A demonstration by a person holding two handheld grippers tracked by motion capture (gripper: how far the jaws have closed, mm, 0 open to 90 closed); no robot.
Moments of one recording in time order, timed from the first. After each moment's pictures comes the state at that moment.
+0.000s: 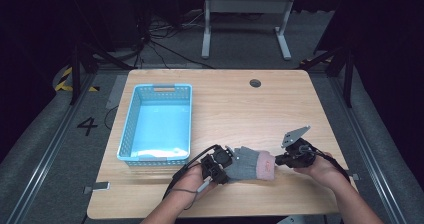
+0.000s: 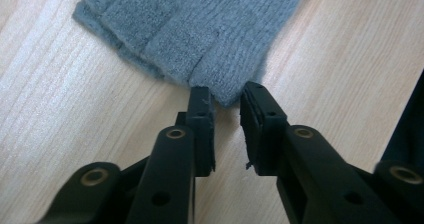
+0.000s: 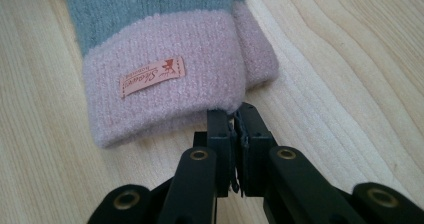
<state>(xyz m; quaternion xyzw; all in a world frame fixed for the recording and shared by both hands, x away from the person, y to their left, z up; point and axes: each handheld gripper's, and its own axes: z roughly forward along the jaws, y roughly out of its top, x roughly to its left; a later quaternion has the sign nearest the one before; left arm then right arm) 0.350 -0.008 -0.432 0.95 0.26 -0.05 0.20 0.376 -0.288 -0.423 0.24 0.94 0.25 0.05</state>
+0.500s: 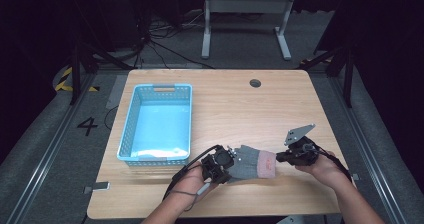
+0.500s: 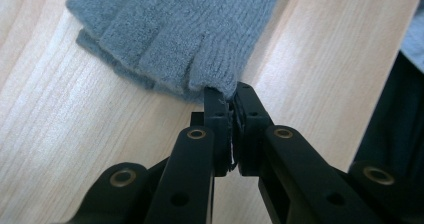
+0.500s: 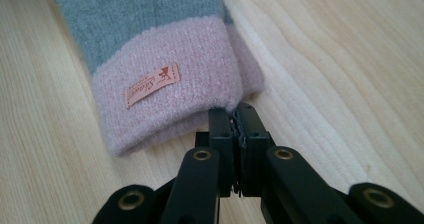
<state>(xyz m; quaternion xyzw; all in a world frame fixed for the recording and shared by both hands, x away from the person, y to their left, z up) 0.339 -0.007 -0.414 0.95 0.24 -0.03 0.22 0.374 -0.292 -0.410 0.24 0.93 0.27 0.07</state>
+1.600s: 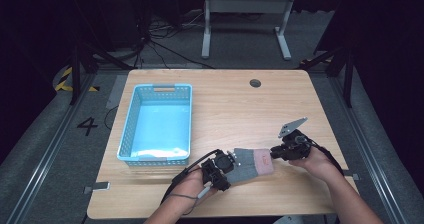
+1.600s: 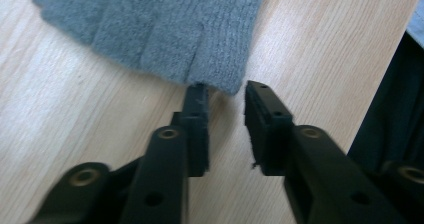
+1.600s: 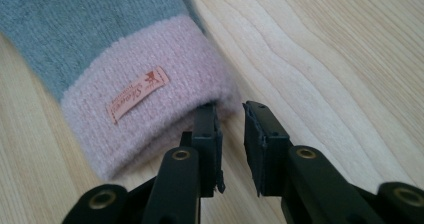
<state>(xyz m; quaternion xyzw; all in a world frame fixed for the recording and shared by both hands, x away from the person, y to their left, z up) 0.337 -0.008 -0.426 0.95 0.24 -0.05 0.18 0.400 -0.286 -0.425 0.28 0.92 0.26 0.05</state>
